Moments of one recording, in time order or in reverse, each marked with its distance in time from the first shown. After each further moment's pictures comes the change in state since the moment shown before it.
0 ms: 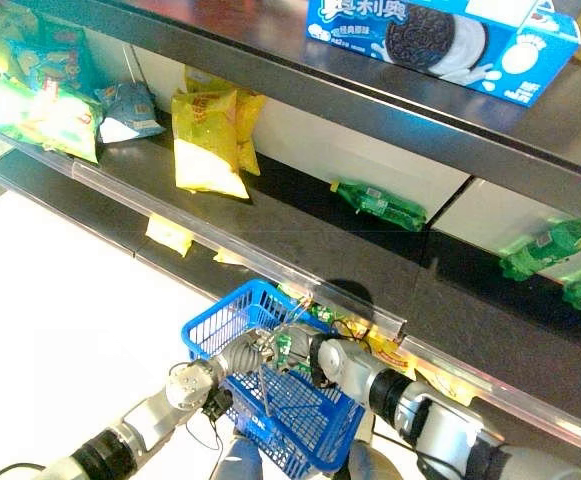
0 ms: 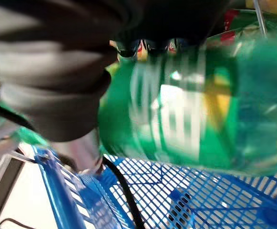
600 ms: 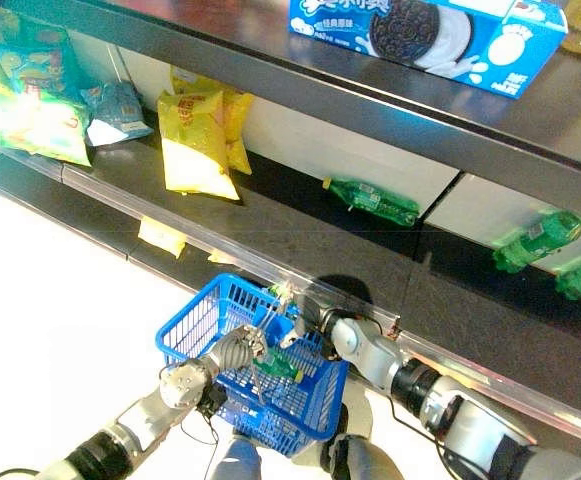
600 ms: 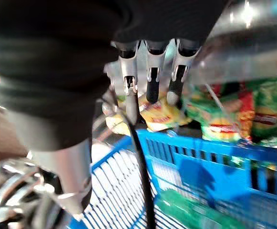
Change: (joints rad) left arm 0.059 -0.011 0.096 0.001 0.009 0.036 0.047; right arm 0.082 -0.148 -0.127 -0.332 0.009 -0.048 -0.069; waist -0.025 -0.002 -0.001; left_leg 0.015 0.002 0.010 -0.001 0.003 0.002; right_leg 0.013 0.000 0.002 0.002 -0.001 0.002
